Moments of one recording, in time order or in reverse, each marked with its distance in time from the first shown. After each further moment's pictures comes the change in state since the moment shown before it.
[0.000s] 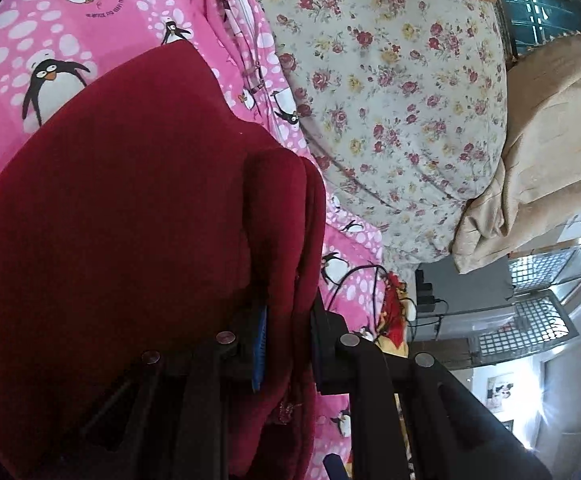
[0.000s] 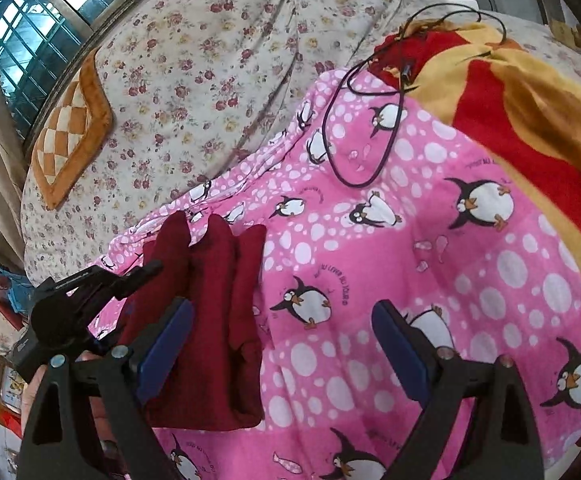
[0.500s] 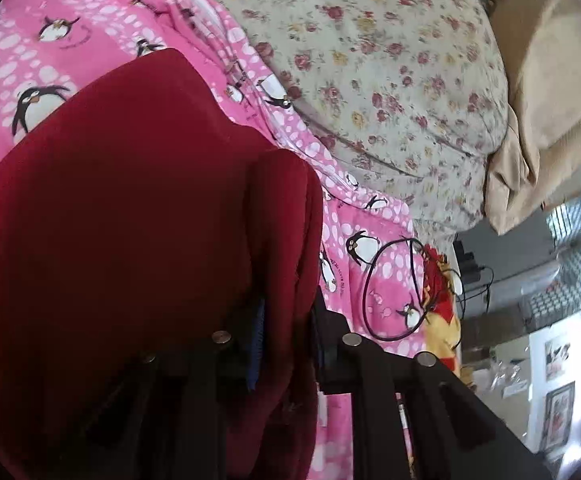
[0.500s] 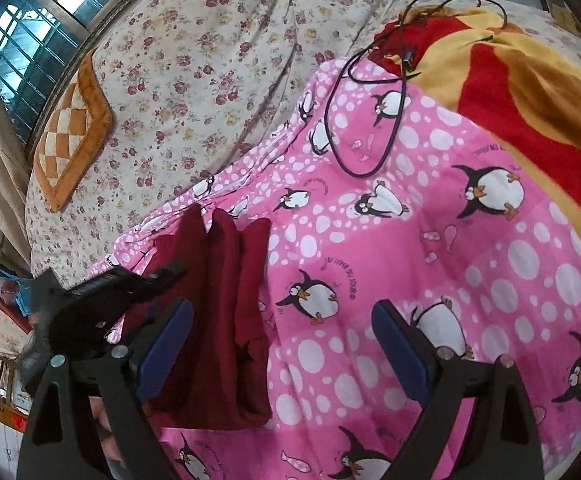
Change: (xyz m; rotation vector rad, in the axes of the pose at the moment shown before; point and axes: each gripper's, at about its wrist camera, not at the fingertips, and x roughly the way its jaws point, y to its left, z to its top) left arm 0.017 -0.018 -0.027 0.222 -0.037 0.131; right arm 0.002 -0.001 -0.001 0.020 0.017 0.014
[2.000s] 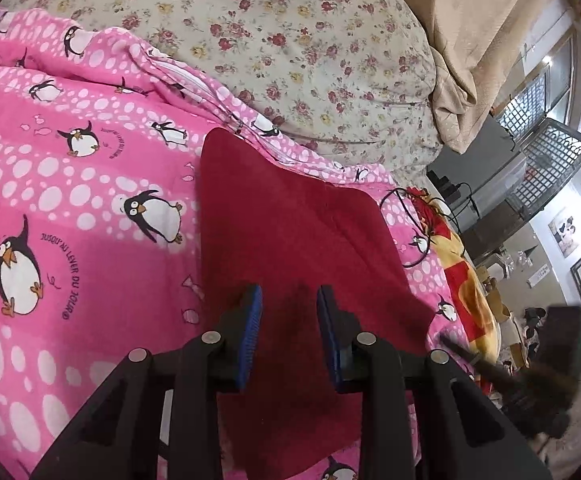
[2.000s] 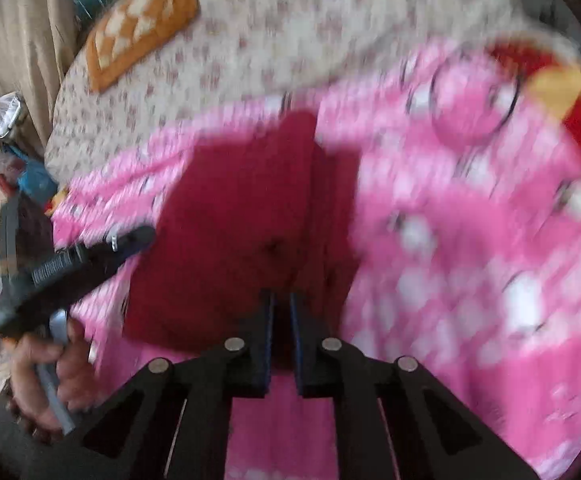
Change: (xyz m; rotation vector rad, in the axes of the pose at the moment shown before) left arm -0.098 0.066 0.031 0.393 0.065 -0.067; right arm 0.002 0.087 -0.040 -0.413 0.019 0.022
